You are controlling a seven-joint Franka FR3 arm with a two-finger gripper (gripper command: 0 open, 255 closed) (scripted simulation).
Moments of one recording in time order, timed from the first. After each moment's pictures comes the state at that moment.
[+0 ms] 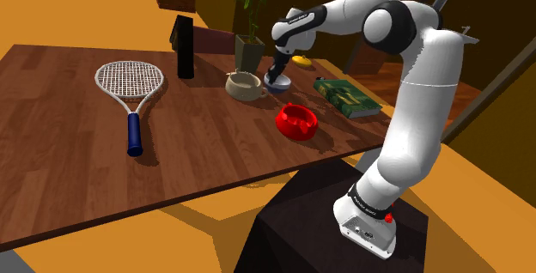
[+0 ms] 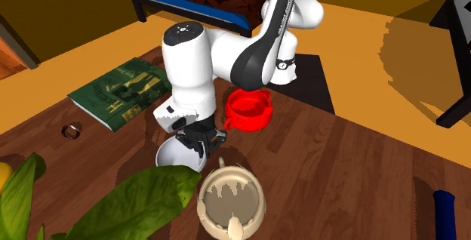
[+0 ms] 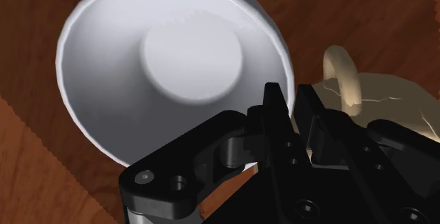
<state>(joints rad) -0.16 0.39 -0.25 -1.81 0.19 2.27 -0.57</state>
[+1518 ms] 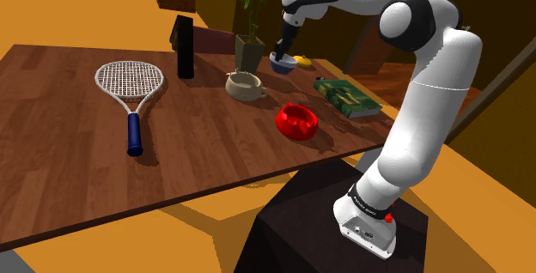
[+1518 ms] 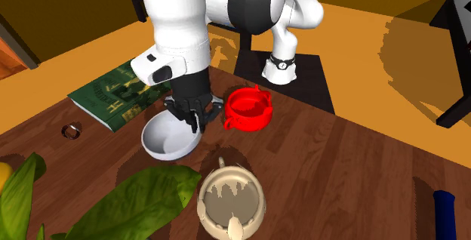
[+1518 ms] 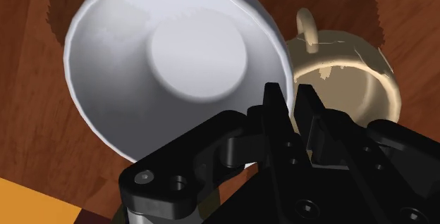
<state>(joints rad) -0.15 0.29 -0.27 -1.65 0.14 2.01 -0.53</state>
